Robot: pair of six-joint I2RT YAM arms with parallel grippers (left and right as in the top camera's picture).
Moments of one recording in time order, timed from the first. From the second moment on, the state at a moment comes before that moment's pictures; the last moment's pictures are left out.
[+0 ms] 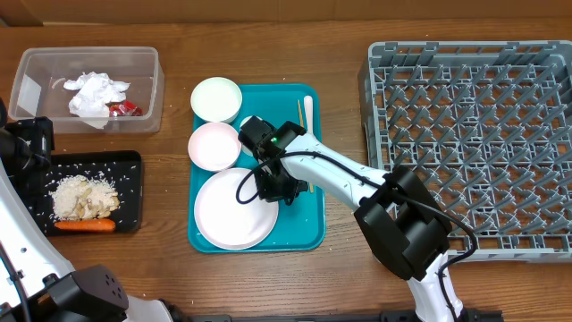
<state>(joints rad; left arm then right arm) 0.58 1.67 1.94 -1.69 -0.02 -1.15 0.79 2.16 1.63 -1.01 -0.13 0.57</state>
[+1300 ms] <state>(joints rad) 0.58 1.67 1.94 -1.69 -0.02 -1.15 0.07 1.61 1.70 -1.02 0.71 0.37</state>
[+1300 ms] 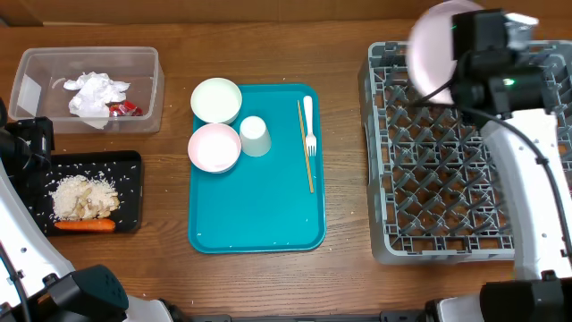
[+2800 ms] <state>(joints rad) 0.58 1.67 1.94 -1.69 -0.02 -1.15 0.34 1.88 1.90 -1.04 -0.15 0.10</state>
